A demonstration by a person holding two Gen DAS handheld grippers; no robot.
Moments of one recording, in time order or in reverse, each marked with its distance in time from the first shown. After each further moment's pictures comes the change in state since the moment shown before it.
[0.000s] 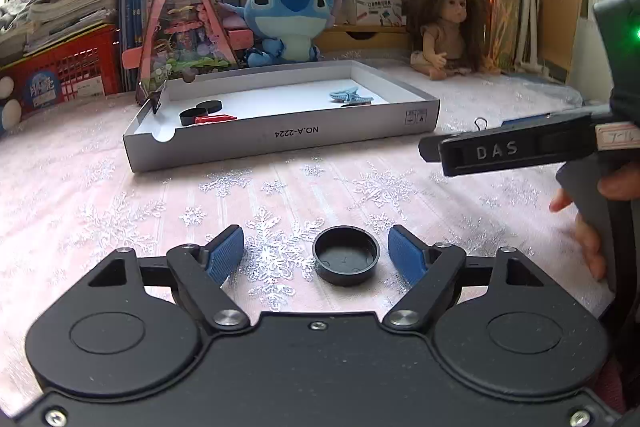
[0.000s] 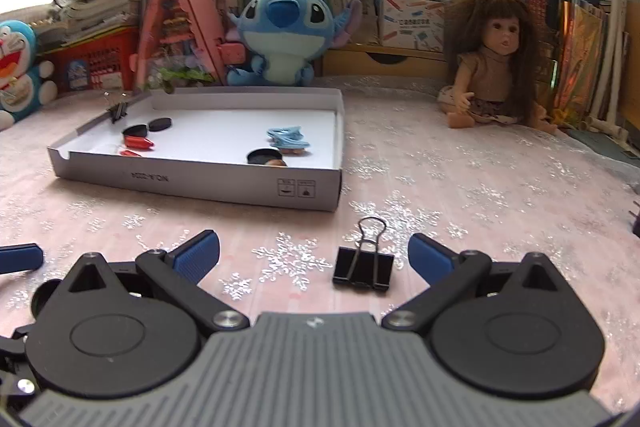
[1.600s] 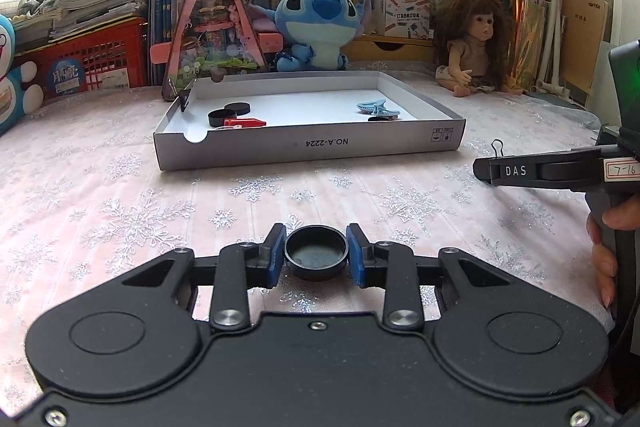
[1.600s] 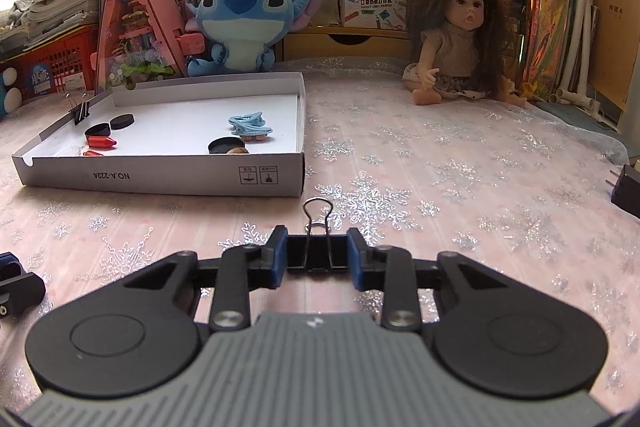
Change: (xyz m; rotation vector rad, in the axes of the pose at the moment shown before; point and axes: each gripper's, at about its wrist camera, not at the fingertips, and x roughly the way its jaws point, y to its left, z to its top) left arm -0.005 0.014 0.008 -0.067 -0.006 0.051; right arm 0.006 -0.008 -0.002 0.072 0.040 -0.081
